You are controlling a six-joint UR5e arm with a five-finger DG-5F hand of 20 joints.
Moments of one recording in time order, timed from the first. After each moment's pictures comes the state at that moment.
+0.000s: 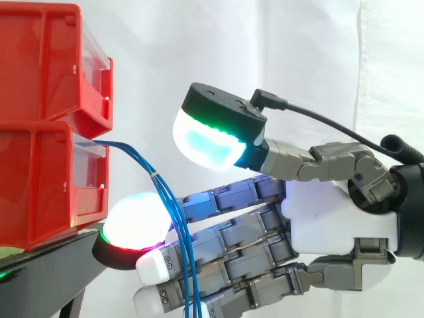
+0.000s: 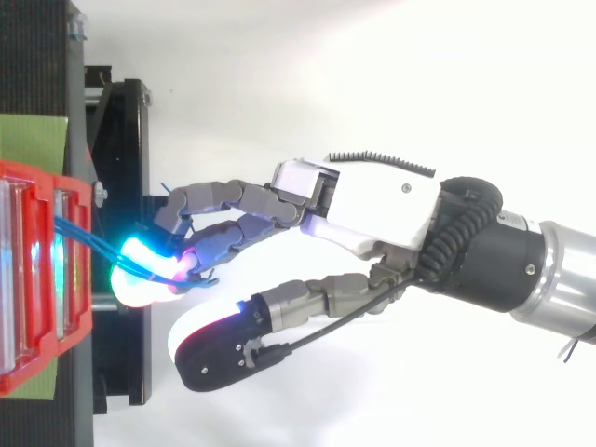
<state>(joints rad) 0.26 -2.36 -1.15 -2.76 -1.09 -0.06</state>
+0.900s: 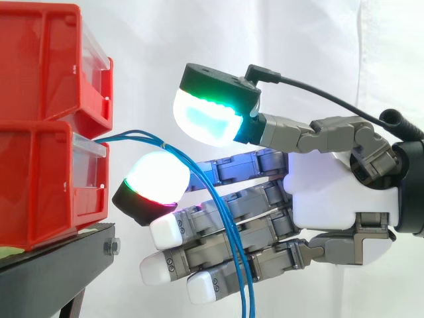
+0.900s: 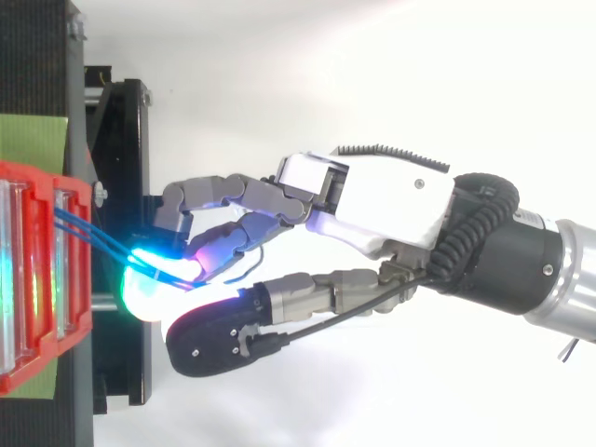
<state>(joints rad) 0.26 -2.34 -1.15 -2.77 -1.09 -0.06</state>
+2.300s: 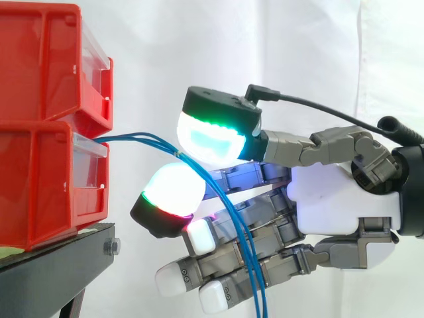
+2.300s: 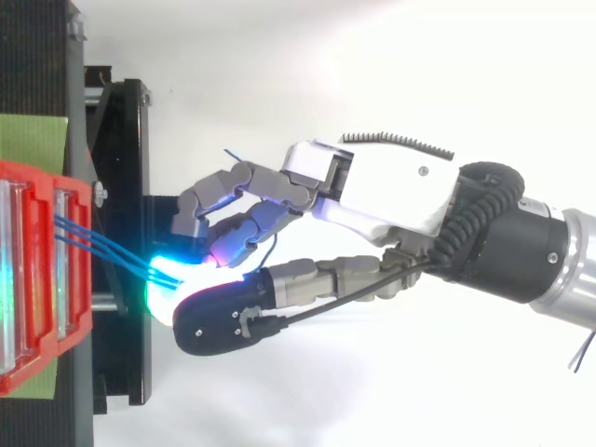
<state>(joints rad) 0.25 -2.33 -1.15 -2.81 -1.09 -0.06</state>
